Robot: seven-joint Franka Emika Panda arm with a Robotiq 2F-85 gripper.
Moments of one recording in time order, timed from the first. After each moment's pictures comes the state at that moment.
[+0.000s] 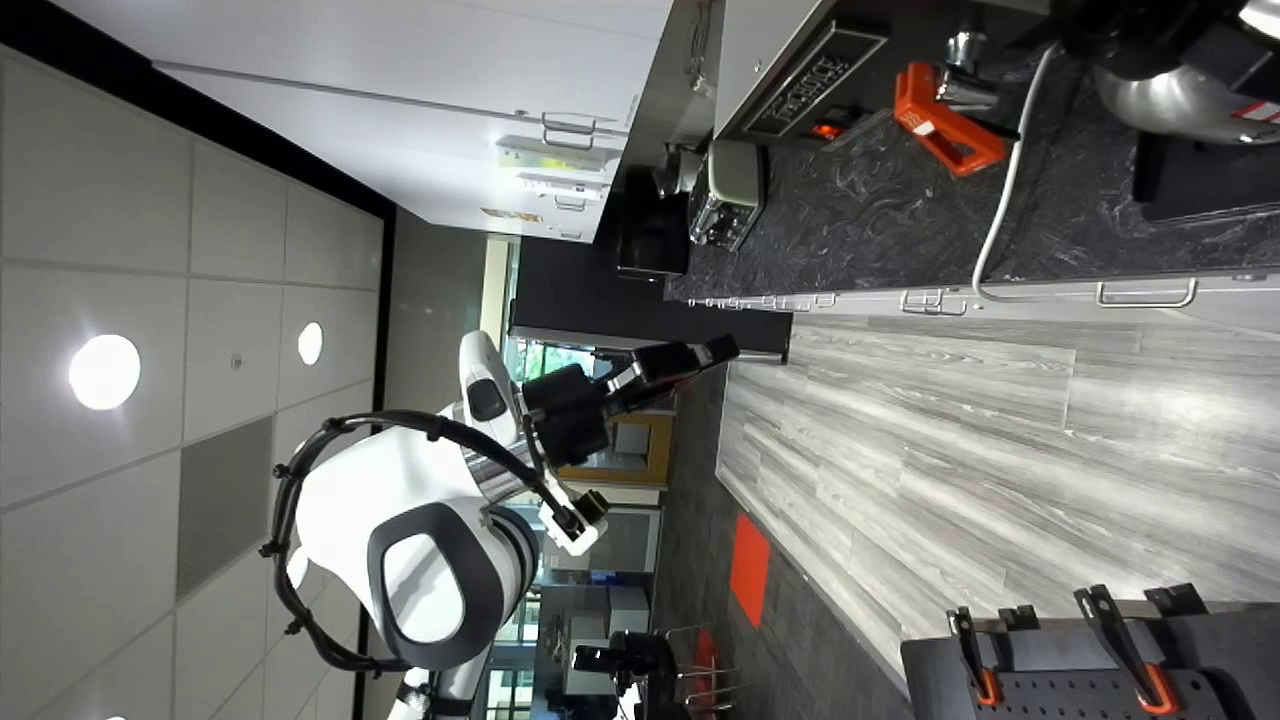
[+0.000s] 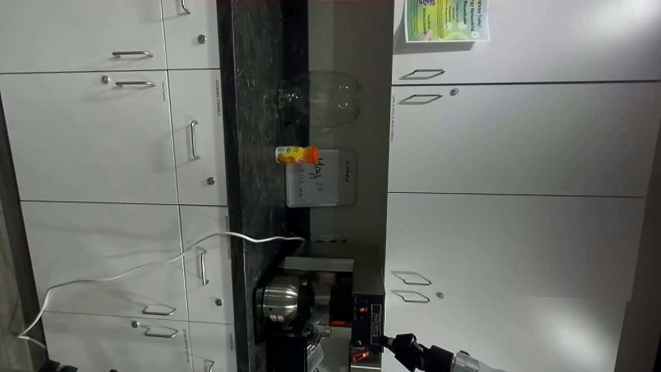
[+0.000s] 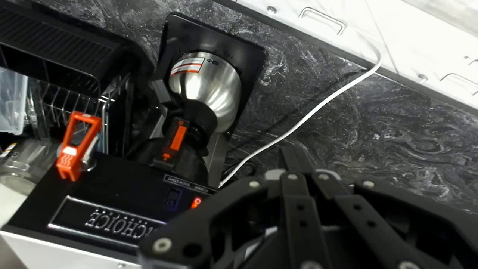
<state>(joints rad) -0.25 -0.72 -0.27 -2.51 -0.30 2.29 -0.11</state>
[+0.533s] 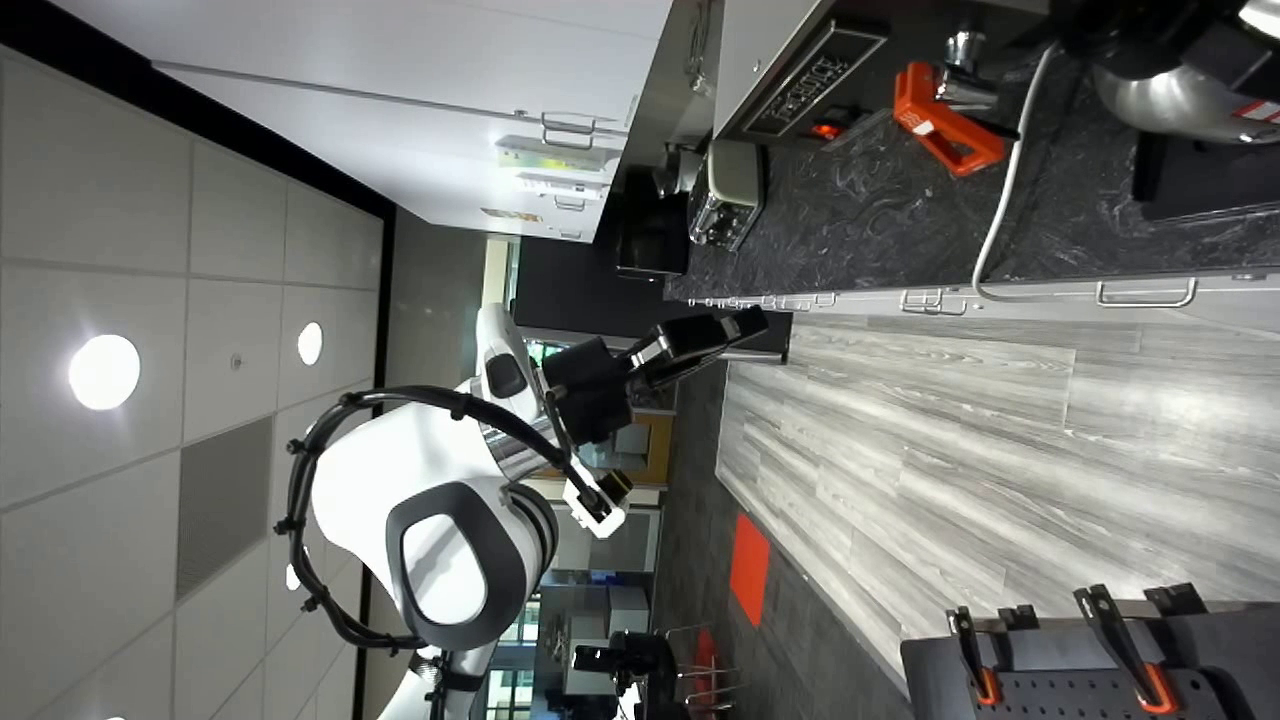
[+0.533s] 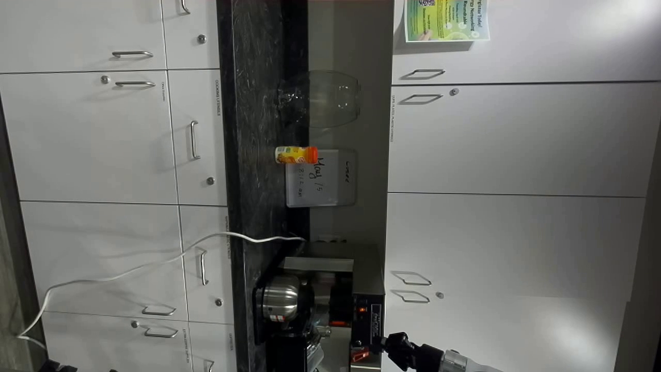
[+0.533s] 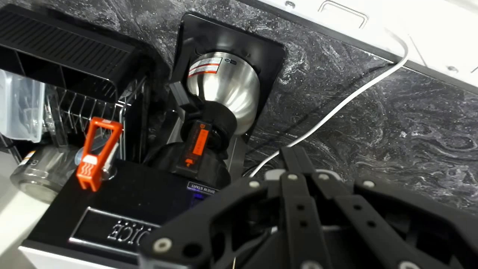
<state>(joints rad) -0.30 -0.65 -0.28 -2.49 -0.30 2.36 -0.11</state>
